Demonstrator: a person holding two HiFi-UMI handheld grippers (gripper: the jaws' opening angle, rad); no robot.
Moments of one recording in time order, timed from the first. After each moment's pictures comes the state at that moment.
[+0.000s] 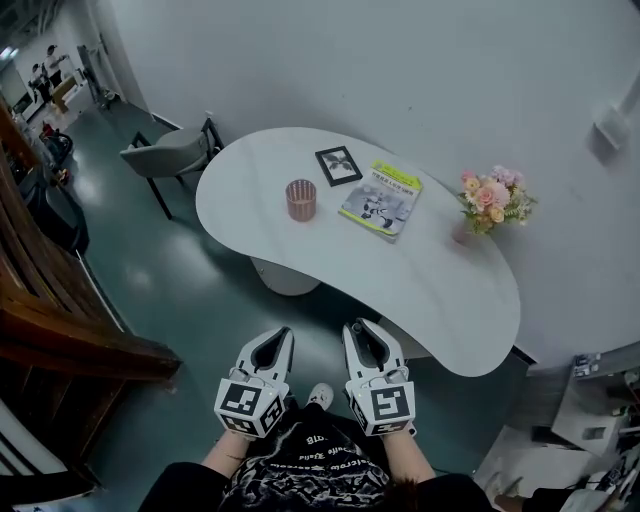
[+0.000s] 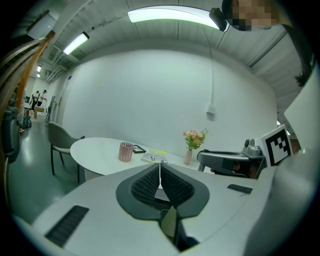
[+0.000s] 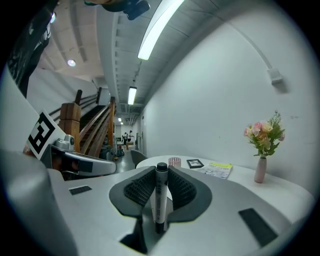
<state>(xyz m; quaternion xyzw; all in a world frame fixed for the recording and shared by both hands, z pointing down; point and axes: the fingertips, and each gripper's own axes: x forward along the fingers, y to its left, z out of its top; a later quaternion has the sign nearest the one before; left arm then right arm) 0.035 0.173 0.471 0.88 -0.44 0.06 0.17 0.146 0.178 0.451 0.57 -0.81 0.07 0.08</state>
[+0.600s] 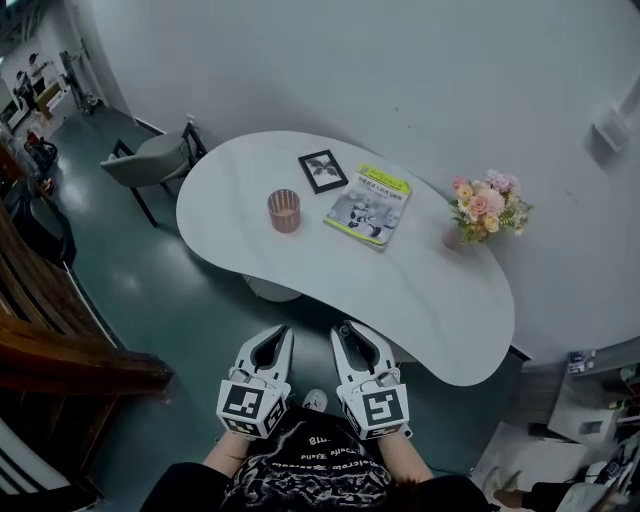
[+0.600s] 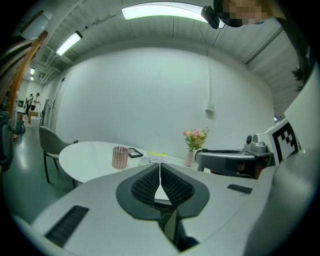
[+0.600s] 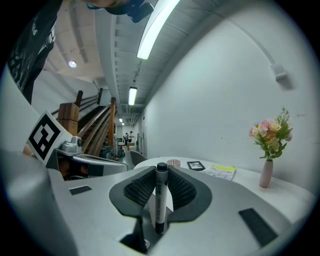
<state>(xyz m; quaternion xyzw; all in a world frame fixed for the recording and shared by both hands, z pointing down) 0.066 0.121 0.472 0.89 -0.42 0.07 0.15 0.153 0.136 0.452 0.57 -0.82 0.07 0.07</state>
